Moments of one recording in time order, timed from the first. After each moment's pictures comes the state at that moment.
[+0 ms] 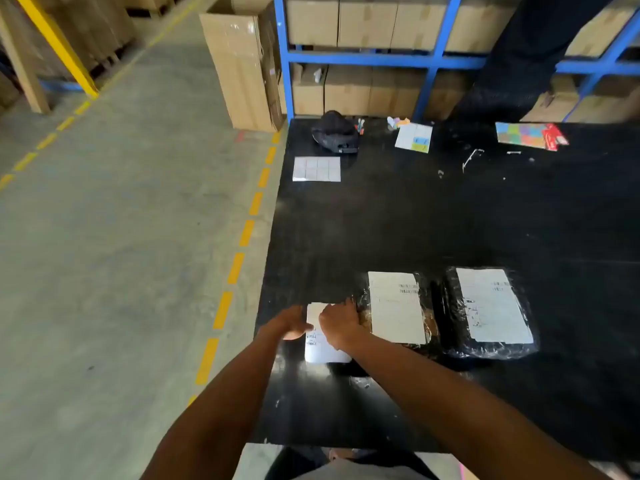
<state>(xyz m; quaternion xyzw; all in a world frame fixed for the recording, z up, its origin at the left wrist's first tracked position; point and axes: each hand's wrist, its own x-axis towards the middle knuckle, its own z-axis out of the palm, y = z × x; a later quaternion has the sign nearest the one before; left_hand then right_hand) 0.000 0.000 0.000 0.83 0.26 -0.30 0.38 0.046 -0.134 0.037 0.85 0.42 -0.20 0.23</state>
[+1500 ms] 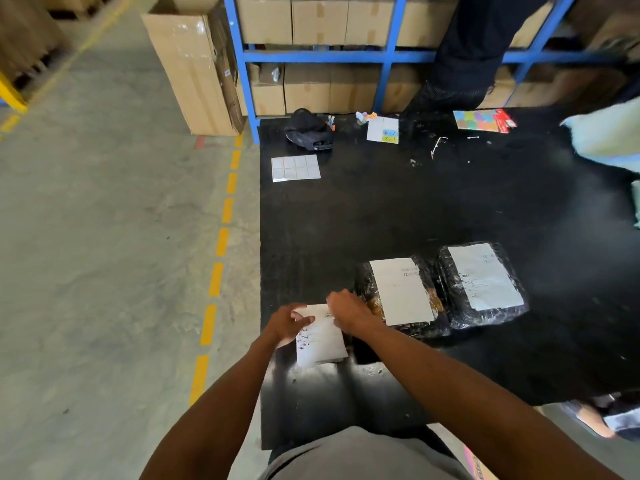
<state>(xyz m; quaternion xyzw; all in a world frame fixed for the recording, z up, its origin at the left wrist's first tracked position) -0.029 0.034 0.005 0.82 0.23 -0.22 0.48 0.042 -0.125 0.056 0.93 0.29 -0.24 -0.03</state>
